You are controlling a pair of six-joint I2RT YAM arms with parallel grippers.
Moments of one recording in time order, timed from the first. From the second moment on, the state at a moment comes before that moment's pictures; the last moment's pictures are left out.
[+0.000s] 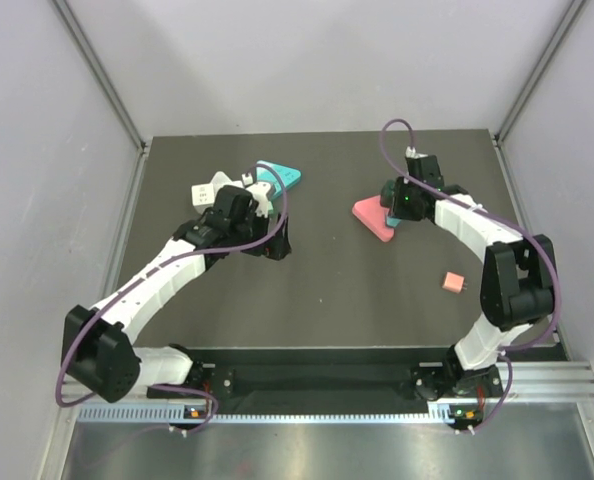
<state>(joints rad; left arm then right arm) -0.50 1.29 1.02 -0.50 0.17 -0.24 0.24 1.65 1.16 -0.37 0.03 0.31</state>
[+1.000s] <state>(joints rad) -0.50 1.25 1.02 -0.50 0.16 -0.24 0.25 1.74 1.28 -0.47 0.01 0.33</state>
